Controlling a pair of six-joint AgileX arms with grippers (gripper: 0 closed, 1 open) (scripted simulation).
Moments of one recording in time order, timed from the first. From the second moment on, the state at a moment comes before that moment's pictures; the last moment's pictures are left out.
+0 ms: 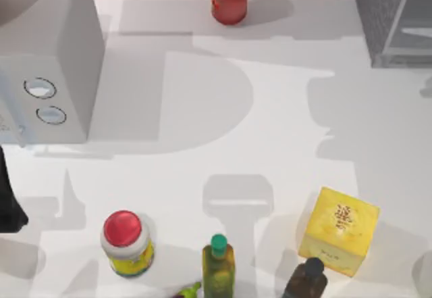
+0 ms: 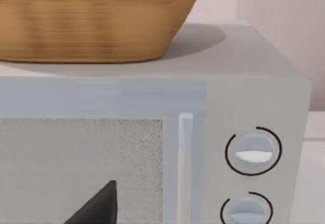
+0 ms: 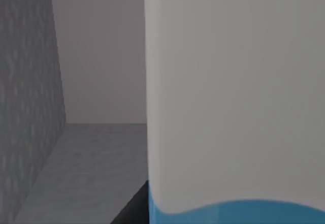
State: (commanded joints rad) left arm 0.00 0.00 0.00 0.00 0.00 0.00; right arm -0.31 1.82 0.74 1.09 -0.28 0.02
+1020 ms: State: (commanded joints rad) left arm 0.00 0.00 0.00 0.00 0.00 0.00; right arm -0.15 0.88 0.37 0.55 -0.14 0.00
